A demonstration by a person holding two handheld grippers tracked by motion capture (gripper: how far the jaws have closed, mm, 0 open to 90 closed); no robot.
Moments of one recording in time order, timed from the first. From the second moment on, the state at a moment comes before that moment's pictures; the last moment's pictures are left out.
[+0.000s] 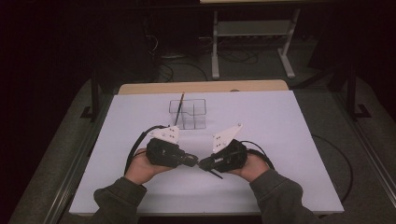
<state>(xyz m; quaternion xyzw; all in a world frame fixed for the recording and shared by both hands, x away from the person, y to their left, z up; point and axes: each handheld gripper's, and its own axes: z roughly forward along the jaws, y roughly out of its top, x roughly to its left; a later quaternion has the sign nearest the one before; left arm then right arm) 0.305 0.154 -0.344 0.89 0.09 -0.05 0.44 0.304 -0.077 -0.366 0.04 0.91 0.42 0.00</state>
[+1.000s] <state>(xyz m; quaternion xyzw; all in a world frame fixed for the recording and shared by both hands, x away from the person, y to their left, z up) 0.307 0.166 -0.338 0.89 0.11 -0.02 0.44 0.312 -0.077 -0.374 0.07 0.91 0.40 -0.04</state>
